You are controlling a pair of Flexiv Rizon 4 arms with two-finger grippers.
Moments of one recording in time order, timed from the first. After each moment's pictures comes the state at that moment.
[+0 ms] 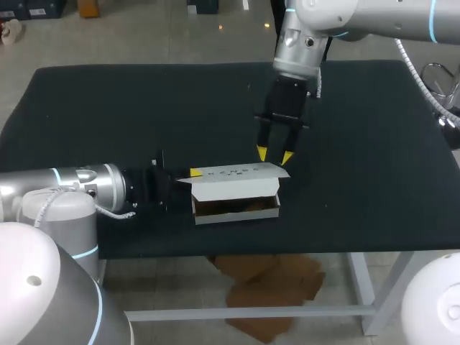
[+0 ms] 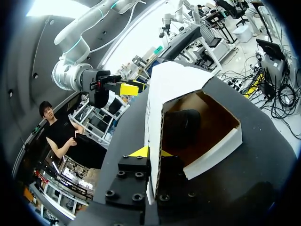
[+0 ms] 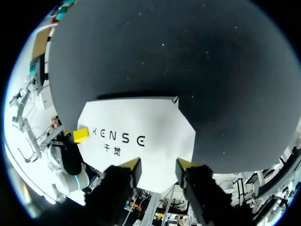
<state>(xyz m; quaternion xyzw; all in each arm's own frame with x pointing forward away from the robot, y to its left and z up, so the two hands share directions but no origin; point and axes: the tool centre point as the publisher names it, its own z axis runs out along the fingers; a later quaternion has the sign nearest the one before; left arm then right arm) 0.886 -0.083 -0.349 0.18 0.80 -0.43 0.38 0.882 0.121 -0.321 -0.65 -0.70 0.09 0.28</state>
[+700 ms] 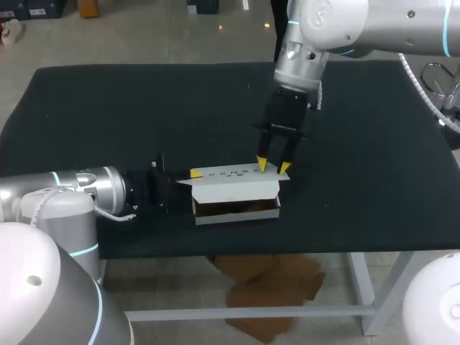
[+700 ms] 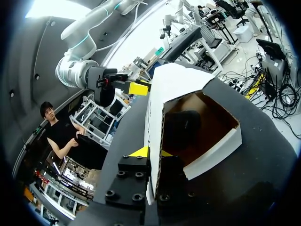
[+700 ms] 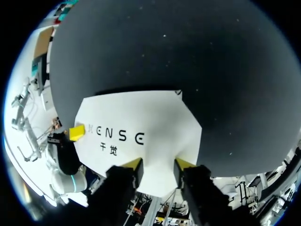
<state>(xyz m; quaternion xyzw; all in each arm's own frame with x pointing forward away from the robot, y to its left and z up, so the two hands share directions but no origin) 0.884 -0.083 -0.351 0.18 0.79 -0.43 0.39 0.864 0.125 -0.335 -0.65 -0.71 0.07 0.27</state>
